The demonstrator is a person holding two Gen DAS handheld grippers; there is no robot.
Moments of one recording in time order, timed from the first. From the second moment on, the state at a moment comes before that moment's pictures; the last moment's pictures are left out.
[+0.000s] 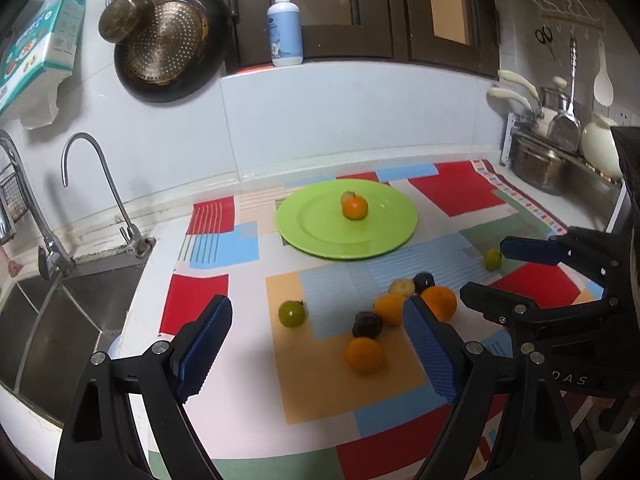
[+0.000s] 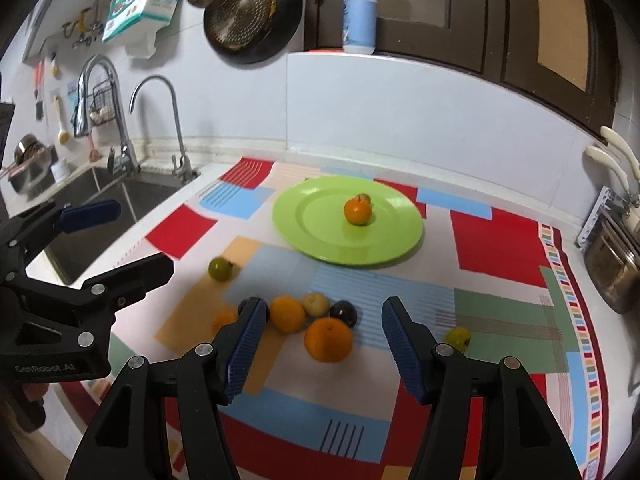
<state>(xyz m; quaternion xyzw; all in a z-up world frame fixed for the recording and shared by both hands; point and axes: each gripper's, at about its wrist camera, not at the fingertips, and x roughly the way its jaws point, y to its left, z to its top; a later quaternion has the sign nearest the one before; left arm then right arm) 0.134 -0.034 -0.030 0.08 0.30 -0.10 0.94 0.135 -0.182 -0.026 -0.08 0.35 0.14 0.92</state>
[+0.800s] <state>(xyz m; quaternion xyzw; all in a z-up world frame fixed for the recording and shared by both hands) 0.156 -0.057 -0.106 0.11 0.39 -0.14 0.91 0.159 -0.187 -0.086 -0.10 0.41 0.15 0.90</state>
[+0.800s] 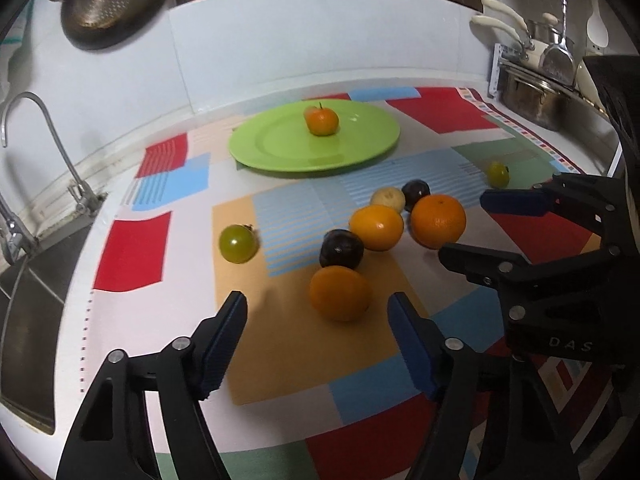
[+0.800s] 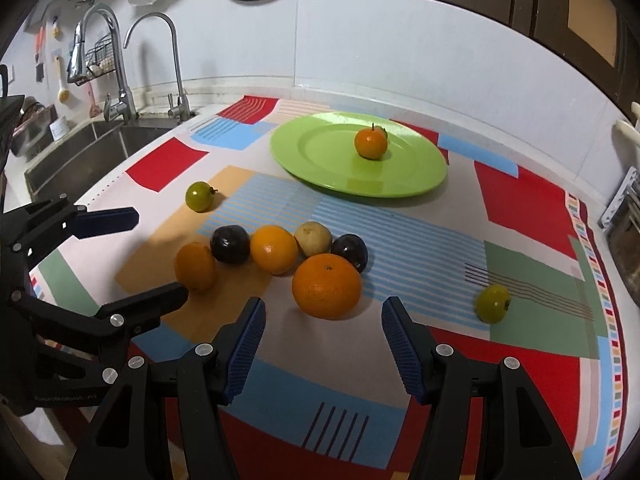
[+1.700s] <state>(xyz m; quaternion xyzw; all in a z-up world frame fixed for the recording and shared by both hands) 0.169 -0.061 -0.113 0.07 0.41 -0.16 0.89 0.182 -0.185 -0.102 -0.07 0.43 0.16 0.89</state>
